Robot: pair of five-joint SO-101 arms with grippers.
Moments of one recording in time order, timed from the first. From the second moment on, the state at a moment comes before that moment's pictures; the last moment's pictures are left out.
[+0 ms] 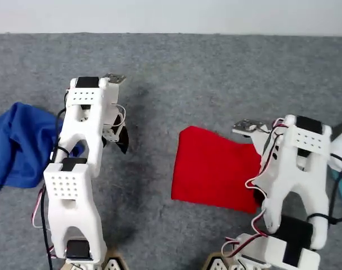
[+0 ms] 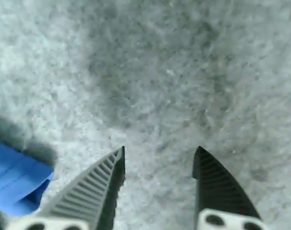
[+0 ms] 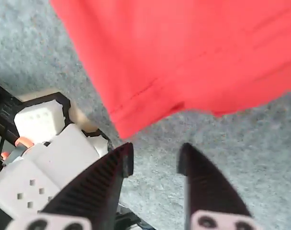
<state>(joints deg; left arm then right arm) -3.5 41.3 -26.2 99.0 -5.1 17.3 -6.5 23.6 100.5 58.1</state>
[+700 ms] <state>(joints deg) -3.5 40.6 -26.0 99.0 -5.1 5.0 -2.3 16.4 86.1 8.2</state>
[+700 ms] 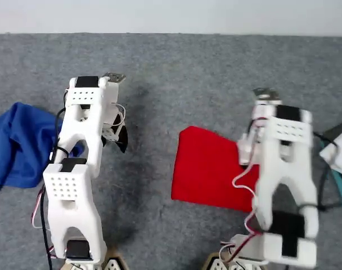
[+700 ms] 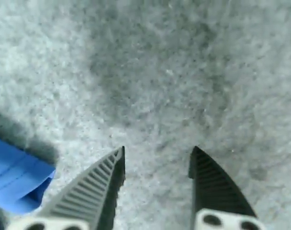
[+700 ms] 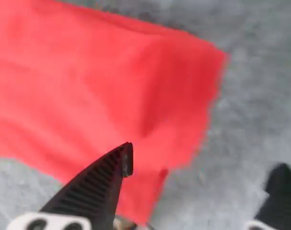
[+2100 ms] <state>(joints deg) -3.5 40.5 -20.7 99.0 -5.1 4.4 38.2 -37.5 100.7 10.0</state>
